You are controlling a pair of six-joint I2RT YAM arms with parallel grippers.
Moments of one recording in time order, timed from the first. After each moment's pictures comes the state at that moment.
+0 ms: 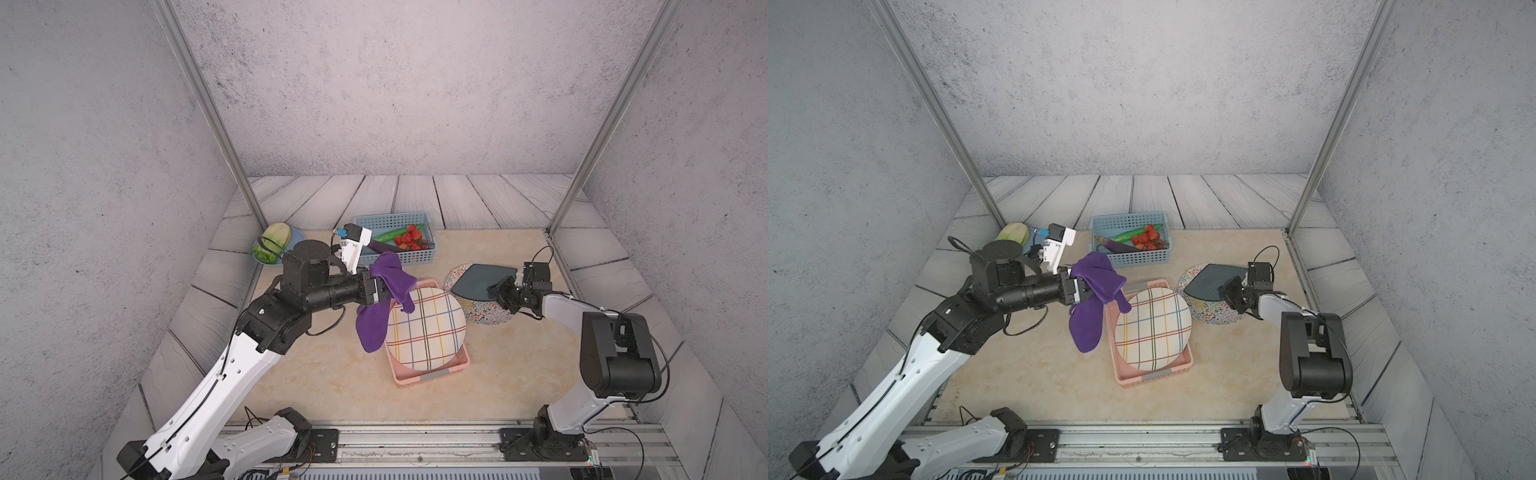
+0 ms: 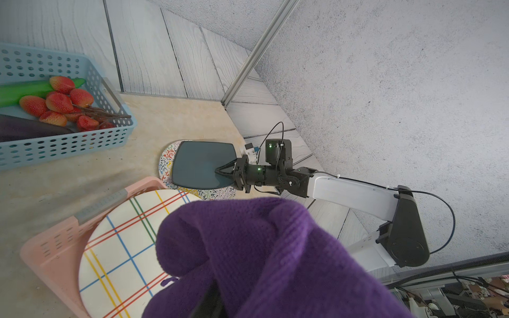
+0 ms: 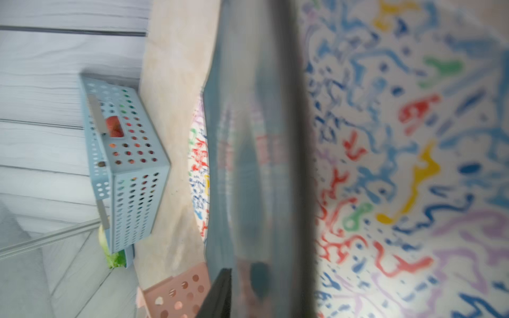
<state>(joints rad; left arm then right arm) -0.61 1.06 1.32 -0.55 0.47 -0.59 -0.01 1.65 0.85 -0.09 -0.41 0.90</state>
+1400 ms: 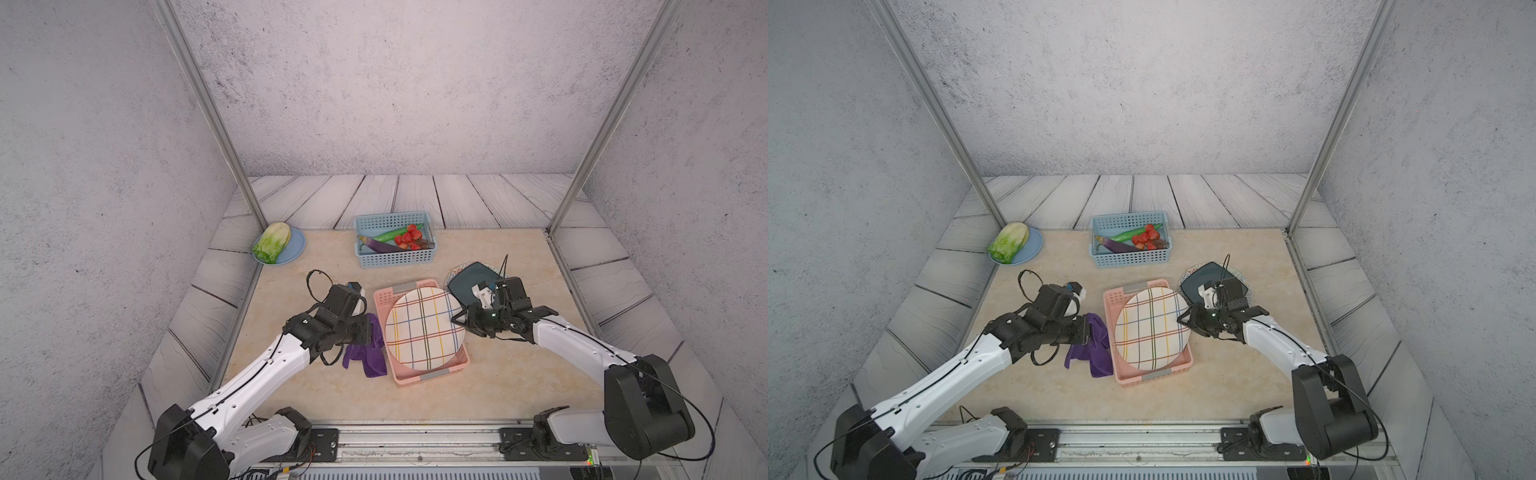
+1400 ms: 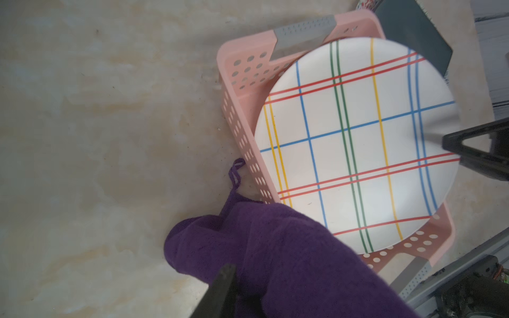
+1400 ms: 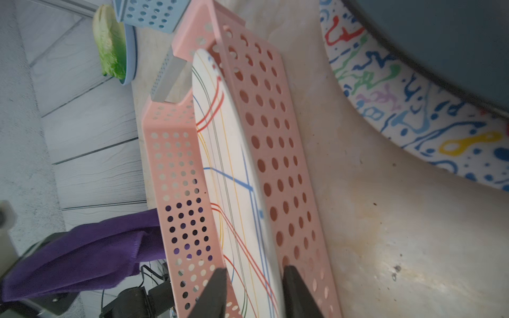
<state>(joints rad) -0.60 1.12 0.82 -0.65 0.10 -0.48 0.31 1.33 0.74 -0.31 -0.62 0.67</state>
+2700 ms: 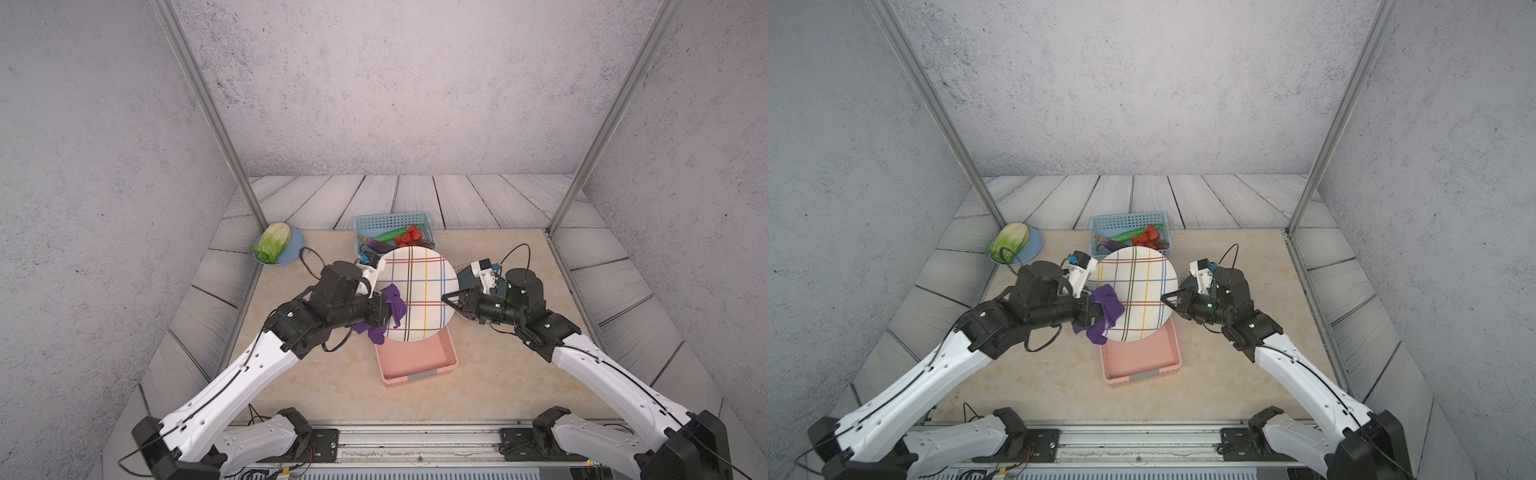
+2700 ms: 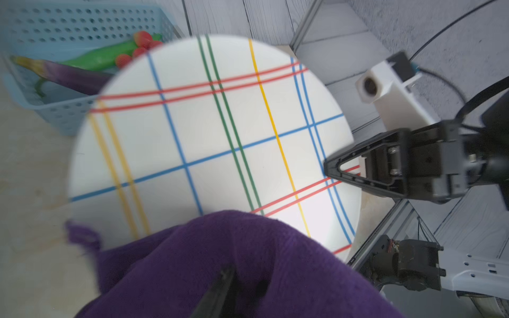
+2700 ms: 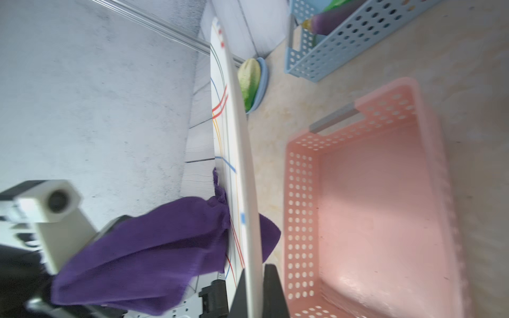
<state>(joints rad) -0.77 1.13 1.18 -0.67 0.15 -0.40 0.51 1.06 0.83 -0.11 -0.59 1.01</state>
